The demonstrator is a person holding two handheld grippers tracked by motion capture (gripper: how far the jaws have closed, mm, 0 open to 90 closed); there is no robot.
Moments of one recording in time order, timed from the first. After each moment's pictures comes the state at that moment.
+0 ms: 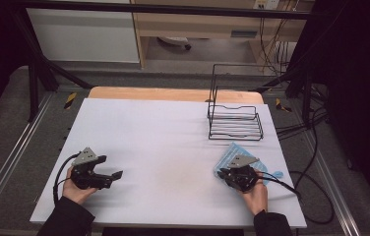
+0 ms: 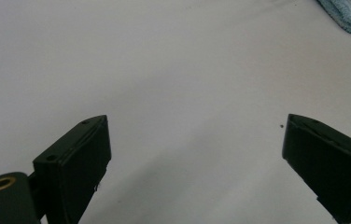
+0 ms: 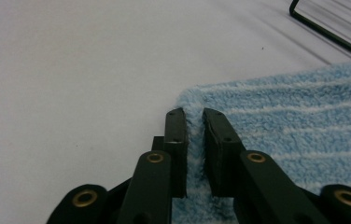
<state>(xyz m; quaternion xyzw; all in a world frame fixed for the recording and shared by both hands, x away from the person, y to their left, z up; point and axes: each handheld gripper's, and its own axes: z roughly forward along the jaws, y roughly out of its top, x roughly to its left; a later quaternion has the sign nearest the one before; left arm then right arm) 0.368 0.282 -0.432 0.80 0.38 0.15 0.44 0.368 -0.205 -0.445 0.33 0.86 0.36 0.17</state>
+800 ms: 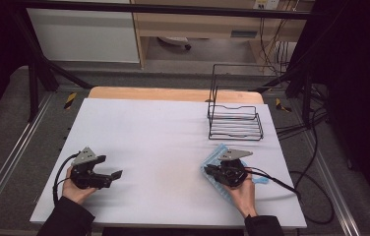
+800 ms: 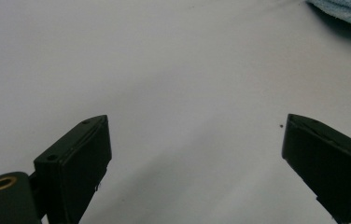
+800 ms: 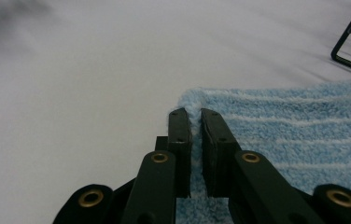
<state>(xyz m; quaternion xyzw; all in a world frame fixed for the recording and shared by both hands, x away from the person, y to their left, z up) 0.368 0.284 -0.431 0.80 0.38 0.15 0.44 0.371 -0.171 -0.424 0.37 0.82 0.42 0.11</state>
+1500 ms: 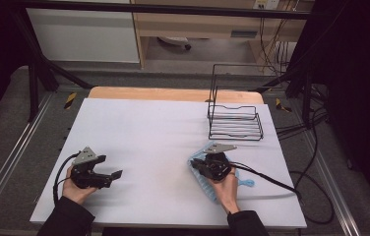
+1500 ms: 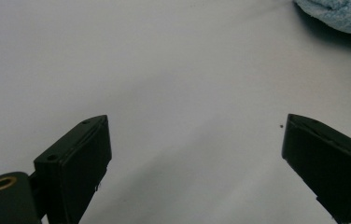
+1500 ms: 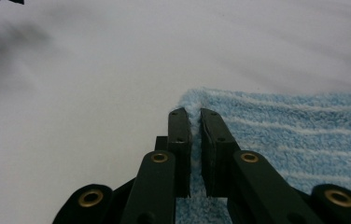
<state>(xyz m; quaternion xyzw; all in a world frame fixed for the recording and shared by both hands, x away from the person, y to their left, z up) 0.369 0.283 -0.432 0.80 0.38 0.15 0.44 0.389 -0.128 -0.425 0.40 0.80 0.43 0.11</state>
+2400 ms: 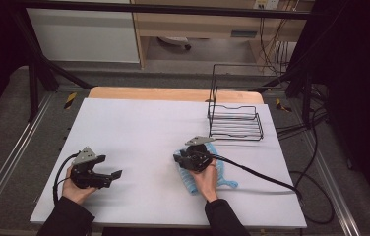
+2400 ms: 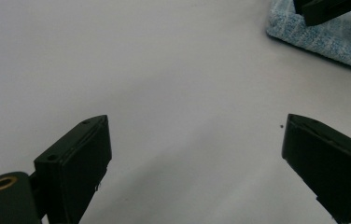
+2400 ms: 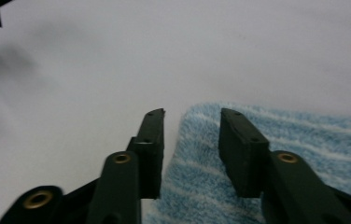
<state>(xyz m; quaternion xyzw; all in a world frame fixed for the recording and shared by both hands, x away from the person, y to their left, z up) 0.370 0.284 -0.433 0.80 0.38 0.15 0.44 0.422 -0.078 -0.437 0.40 0.80 0.43 0.11</state>
